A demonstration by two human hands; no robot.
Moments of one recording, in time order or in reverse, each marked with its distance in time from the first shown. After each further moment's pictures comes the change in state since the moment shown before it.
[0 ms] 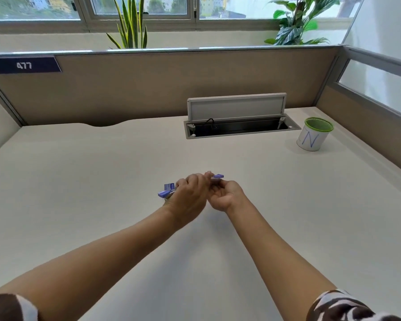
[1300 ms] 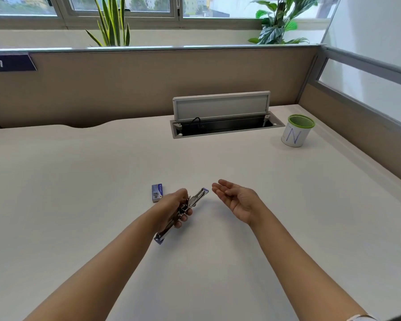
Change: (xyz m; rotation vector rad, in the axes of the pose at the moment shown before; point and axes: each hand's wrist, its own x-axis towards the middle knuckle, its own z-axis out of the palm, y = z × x) left_hand 0.004 0.007 0.019 -2.233 -0.854 -0.854; right_hand -0.035 -0.039 -0.045 -0.483 -0.035 -0.272
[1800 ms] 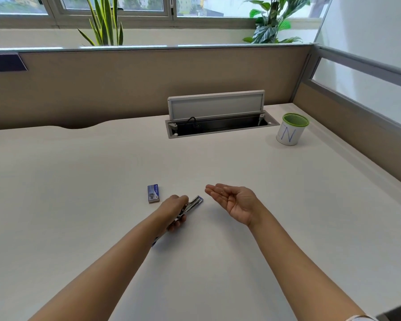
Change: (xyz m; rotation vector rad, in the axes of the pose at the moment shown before) left_hand 0.003 -0.006 0.012 0.261 0.145 0.049; right_hand -0.005 0.000 -0.003 0.041 -0.047 0.053
